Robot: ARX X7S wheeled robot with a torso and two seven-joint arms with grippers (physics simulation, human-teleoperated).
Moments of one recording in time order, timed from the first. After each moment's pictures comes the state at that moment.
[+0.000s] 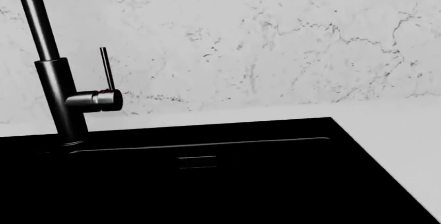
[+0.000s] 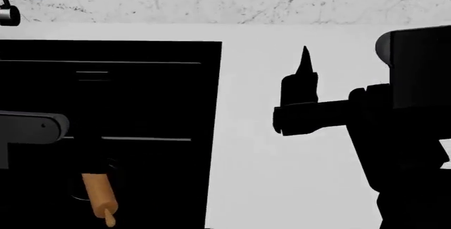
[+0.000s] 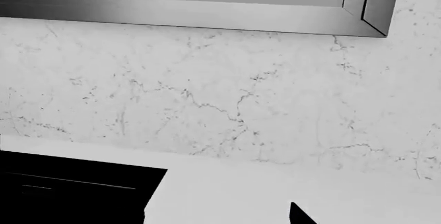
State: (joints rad) left arm -0.47 -0.18 0.11 0.49 -0.21 -0.92 -0.23; right arm 0.83 0.30 0.16 -0.69 0.54 1.44 0.09
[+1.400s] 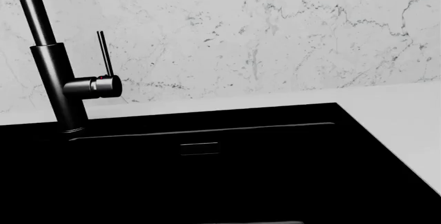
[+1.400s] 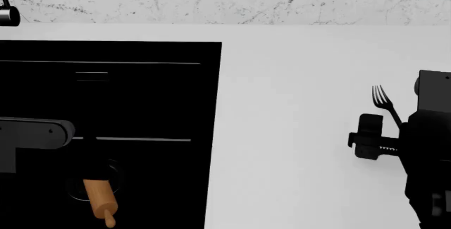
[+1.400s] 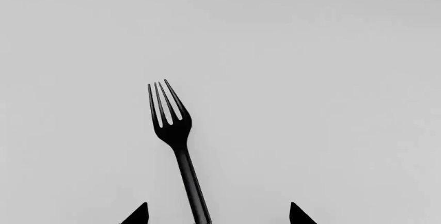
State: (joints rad) left arm -0.46 -0.20 0.14 0.44 -0.24 -0.89 -0.26; right arm 0.98 0.45 -0.12 0.46 0.42 1.01 0.16
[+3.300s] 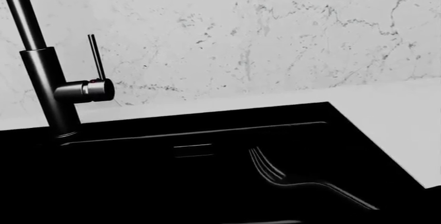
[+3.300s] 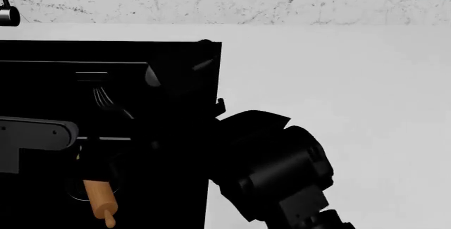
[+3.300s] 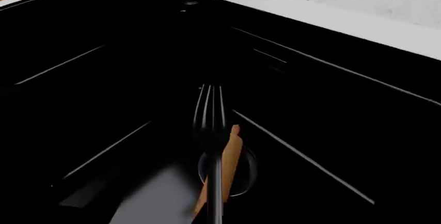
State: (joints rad) left arm -0.47 -0.24 0.17 0.43 -0.29 -0.88 -0.29; right arm 1.11 0.07 -0.55 0.36 0.65 0.99 -0.25
